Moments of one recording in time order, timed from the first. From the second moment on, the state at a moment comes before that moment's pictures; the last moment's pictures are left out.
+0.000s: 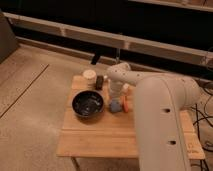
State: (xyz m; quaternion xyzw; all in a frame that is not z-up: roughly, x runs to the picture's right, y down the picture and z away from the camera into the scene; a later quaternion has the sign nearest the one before) arm 0.054 0.097 0.927 -0.32 0.20 0.58 0.72
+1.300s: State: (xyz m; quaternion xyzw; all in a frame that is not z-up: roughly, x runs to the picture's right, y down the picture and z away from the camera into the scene) arm 0.005 0.071 0.911 -0.32 0.12 0.56 0.75
